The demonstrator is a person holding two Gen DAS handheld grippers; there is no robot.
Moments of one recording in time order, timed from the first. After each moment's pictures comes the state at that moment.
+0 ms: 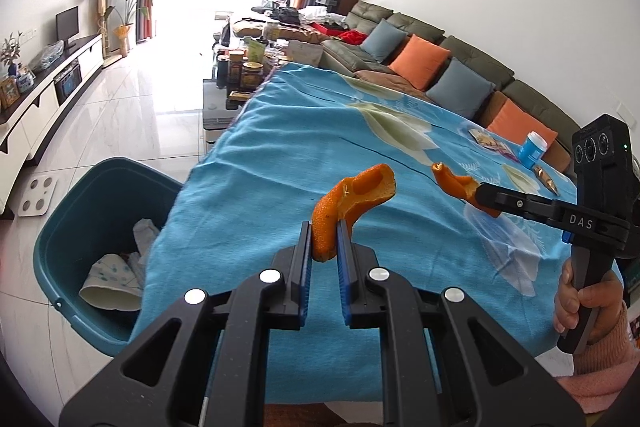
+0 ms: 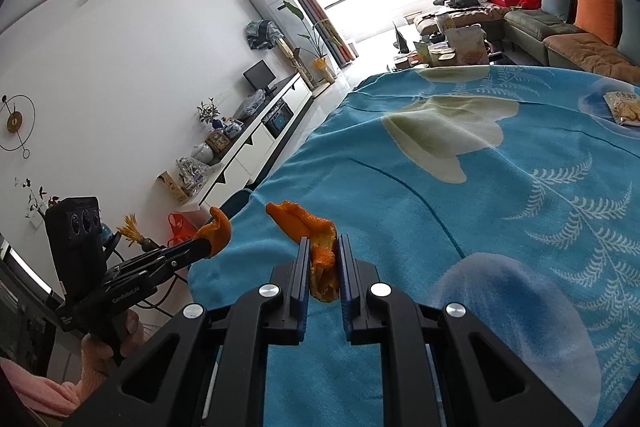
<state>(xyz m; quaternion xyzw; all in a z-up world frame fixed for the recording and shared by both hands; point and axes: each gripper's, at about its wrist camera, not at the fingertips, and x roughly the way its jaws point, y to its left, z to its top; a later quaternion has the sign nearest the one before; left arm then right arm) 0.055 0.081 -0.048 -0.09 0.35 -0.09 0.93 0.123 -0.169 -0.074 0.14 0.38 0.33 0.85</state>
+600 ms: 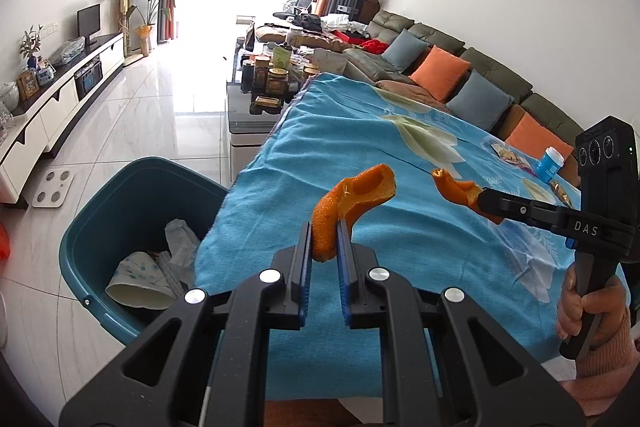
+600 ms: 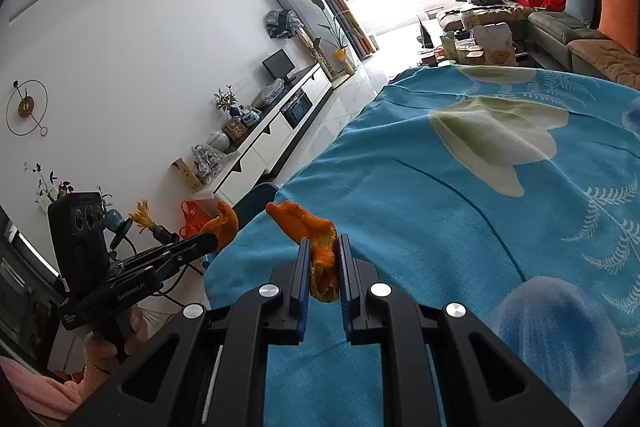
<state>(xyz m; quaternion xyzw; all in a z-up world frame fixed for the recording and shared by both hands) 0.046 0.113 -0.043 -0.10 0.34 -0.05 0.93 0.132 -0.131 -0.072 0.12 0.38 0.37 0.84</state>
